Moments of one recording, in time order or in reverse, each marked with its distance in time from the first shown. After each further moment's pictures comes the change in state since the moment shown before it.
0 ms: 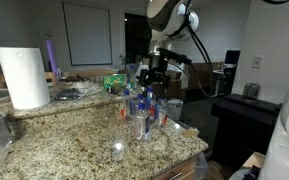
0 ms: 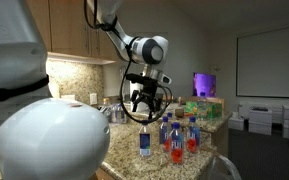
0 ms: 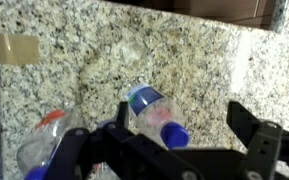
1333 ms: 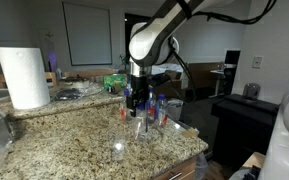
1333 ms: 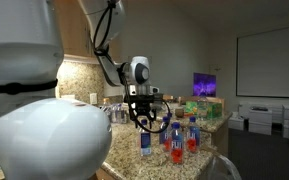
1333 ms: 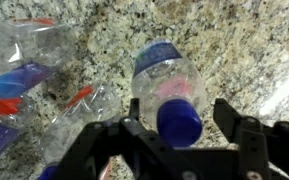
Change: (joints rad) arm 0.055 0.196 0.127 -0.034 -0.265 0.403 -0.079
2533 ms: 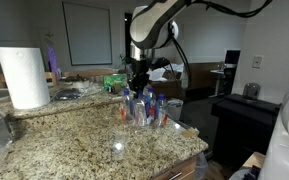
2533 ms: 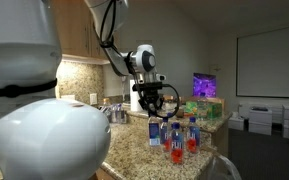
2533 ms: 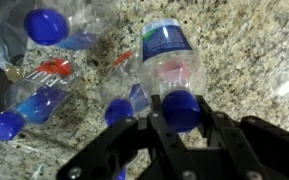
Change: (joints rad) arm -0.033 -0.029 -0.039 0.127 -0.062 -0.084 0.007
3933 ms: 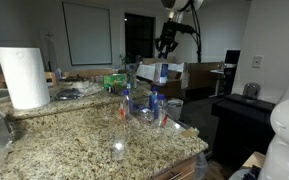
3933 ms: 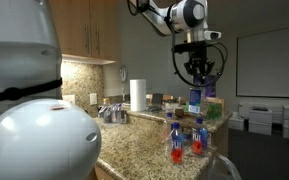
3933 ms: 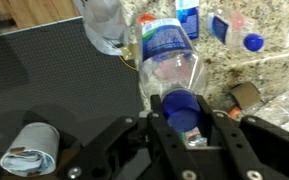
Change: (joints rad) arm -0.229 0.010 -0.201 0.384 0.105 -0.238 0.200
